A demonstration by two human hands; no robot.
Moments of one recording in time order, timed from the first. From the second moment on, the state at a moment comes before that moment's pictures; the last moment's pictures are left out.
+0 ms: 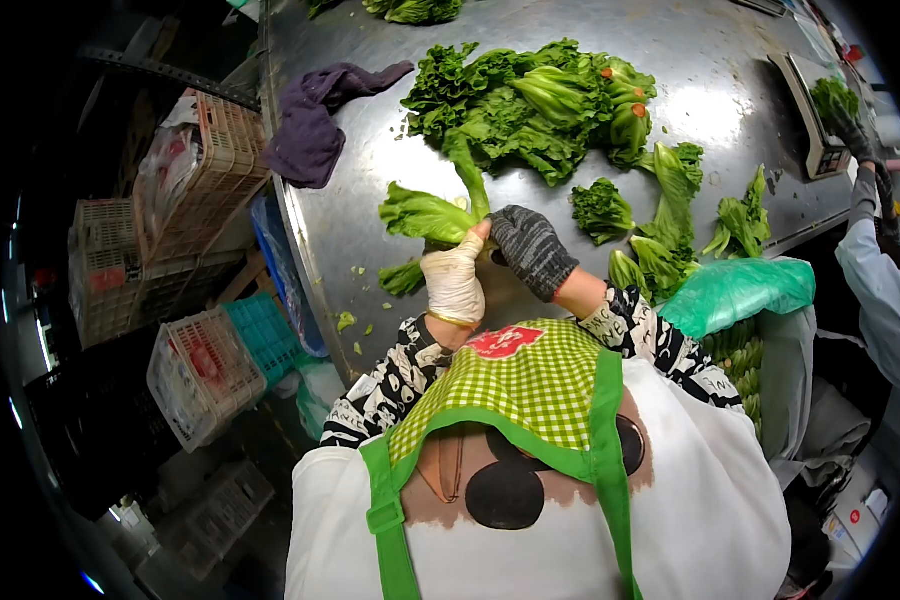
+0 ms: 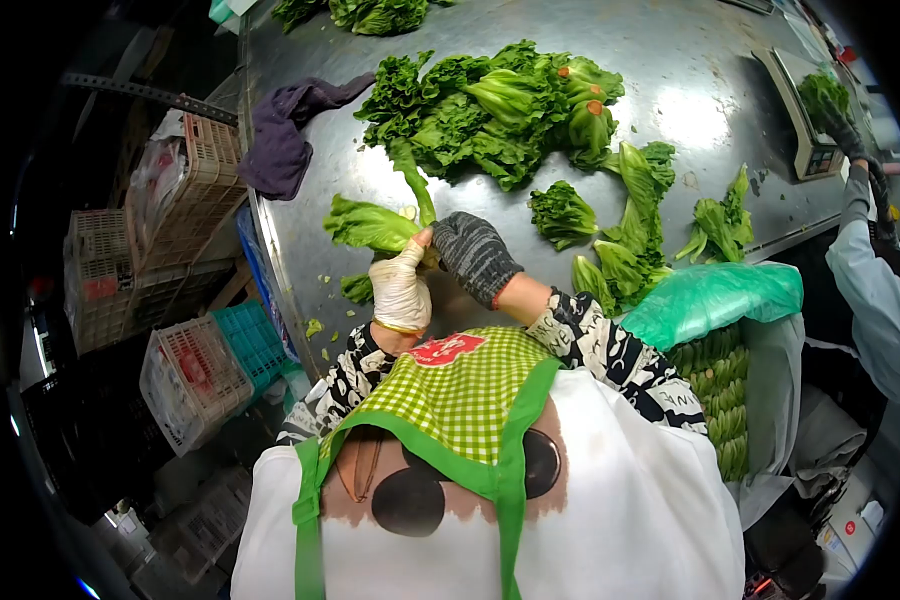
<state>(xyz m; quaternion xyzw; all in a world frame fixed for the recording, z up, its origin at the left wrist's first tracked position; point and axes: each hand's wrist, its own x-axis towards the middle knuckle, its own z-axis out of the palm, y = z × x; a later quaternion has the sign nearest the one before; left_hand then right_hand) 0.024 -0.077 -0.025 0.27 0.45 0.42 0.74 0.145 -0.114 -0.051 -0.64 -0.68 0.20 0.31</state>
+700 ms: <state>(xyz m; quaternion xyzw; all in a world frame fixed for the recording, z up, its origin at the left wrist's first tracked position) 0.026 -0.080 -0.003 0.28 0.31 0.38 0.82 0.301 -0.181 -0.031 -0.81 -0.56 0.17 0.09</state>
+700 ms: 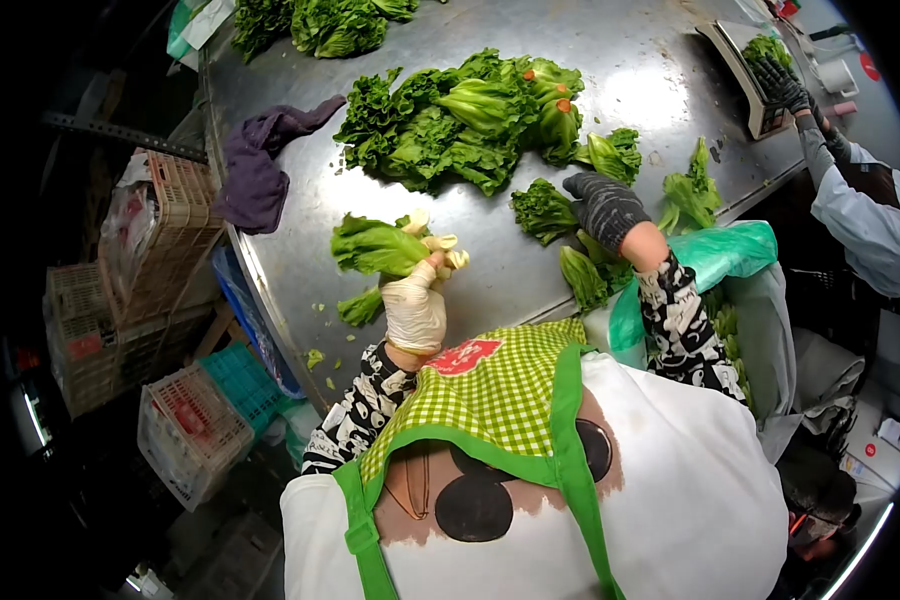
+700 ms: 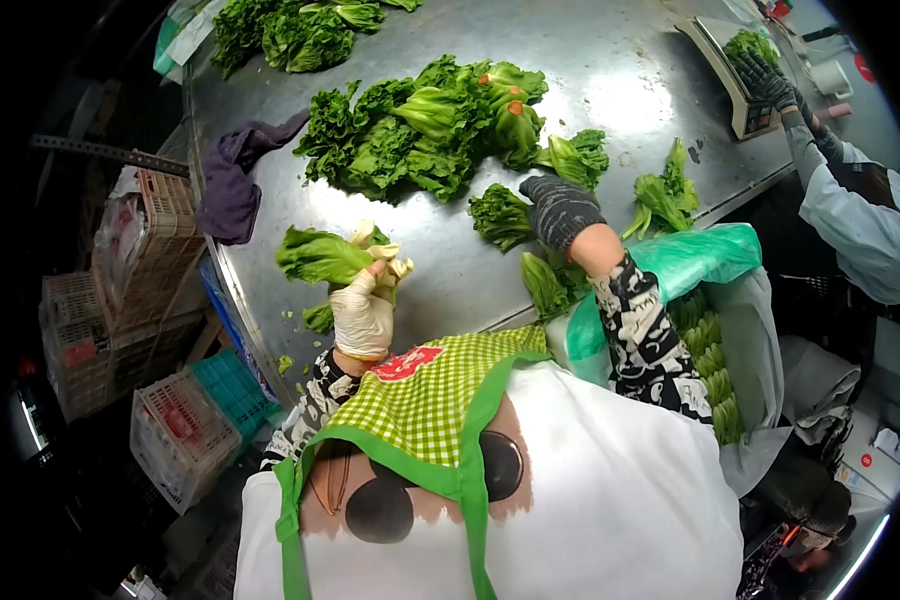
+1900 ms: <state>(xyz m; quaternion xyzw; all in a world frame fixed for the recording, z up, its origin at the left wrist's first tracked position) 0.022 -0.077 -0.006 0.09 0.29 0.30 0.90 0.196 -0.127 0.047 -0.63 -0.32 0.54 0.45</state>
